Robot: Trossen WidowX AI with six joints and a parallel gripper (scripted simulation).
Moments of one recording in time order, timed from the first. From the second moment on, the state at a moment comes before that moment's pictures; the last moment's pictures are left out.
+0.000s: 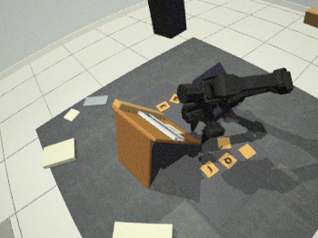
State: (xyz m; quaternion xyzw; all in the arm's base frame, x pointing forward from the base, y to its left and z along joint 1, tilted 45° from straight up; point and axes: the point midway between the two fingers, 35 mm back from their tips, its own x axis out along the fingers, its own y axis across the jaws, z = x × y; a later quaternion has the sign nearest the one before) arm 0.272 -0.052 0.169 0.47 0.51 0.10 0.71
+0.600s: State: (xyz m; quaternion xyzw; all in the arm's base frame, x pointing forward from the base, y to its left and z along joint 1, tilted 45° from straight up) arm 0.295 0.033 0.154 0.69 0.60 -0.17 0.37
